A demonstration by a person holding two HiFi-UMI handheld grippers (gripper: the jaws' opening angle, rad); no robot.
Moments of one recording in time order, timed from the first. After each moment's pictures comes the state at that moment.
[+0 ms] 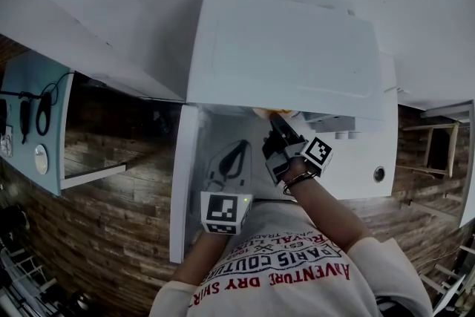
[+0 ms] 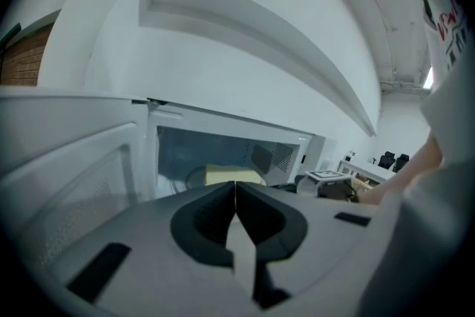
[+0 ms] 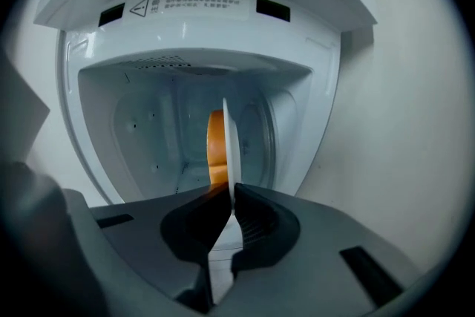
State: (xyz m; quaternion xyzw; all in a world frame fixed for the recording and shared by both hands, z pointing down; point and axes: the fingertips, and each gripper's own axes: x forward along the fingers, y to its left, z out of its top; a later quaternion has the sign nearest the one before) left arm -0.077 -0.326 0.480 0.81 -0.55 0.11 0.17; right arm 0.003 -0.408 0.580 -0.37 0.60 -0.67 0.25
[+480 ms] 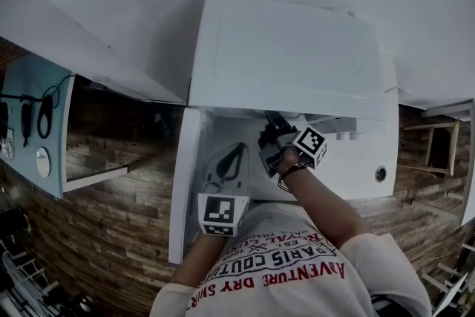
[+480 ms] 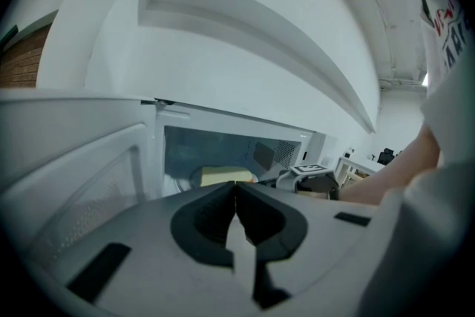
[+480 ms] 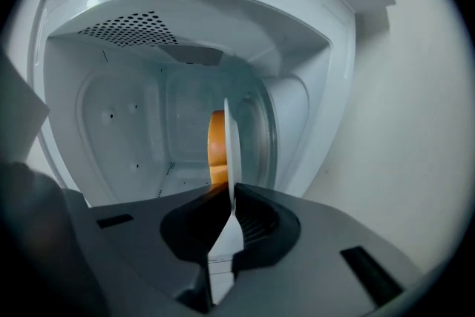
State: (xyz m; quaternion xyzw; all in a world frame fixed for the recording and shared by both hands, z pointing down) left arm -0.090 -0.323 0.484 0.81 -0.54 0.12 0.17; right arm -0.016 -0.432 0.592 -0.39 0.59 -0.67 0.24
